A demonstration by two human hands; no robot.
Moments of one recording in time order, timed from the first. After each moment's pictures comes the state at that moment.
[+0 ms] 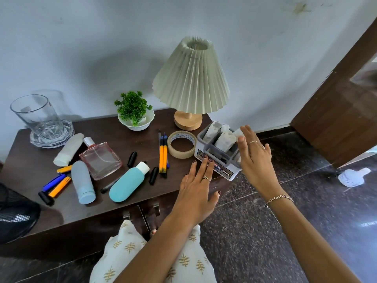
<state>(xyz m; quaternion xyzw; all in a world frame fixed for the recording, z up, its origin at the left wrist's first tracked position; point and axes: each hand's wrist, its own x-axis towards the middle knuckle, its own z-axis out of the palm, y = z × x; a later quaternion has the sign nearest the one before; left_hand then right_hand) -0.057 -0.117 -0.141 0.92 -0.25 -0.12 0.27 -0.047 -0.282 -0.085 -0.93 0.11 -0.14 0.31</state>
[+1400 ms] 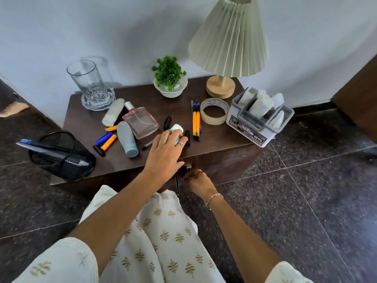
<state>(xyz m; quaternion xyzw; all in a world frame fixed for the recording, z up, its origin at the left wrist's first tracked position) -0.050 0.018 -0.142 0.97 -0.22 0.04 -0.04 -0.087 -0.103 -0.222 -0.82 0.19 0.24 0.48</state>
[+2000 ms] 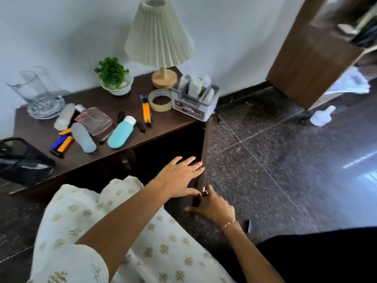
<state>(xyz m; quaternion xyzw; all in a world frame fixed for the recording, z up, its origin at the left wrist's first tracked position) -0.159 -0.079 -0.142 0.84 -0.51 -0.16 -0.08 -0.272 -0.193 -0.205 -0.90 0.25 0.24 0.28</state>
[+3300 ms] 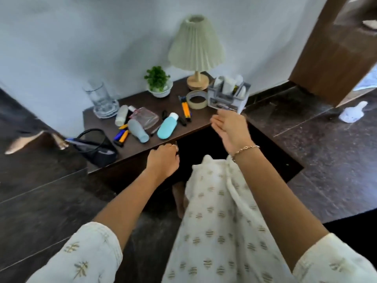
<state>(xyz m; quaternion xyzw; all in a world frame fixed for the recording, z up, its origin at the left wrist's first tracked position) -0.152 0.058 -0.098 0.97 -0.21 -0.10 0.06 -0.185 -0.118 -0.022 -0.46 0.33 -0.09 0.82</state>
